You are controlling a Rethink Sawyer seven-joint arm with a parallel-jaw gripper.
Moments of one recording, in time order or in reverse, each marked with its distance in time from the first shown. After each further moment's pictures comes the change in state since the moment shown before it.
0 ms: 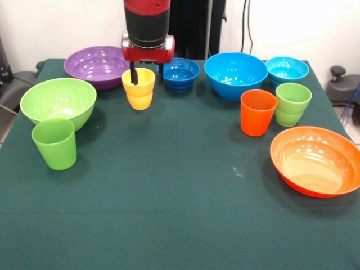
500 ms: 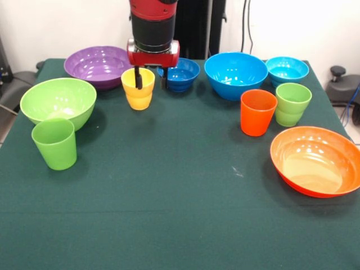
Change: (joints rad) arm 0.028 0.020 -0.013 0.000 0.000 -0.041 0.000
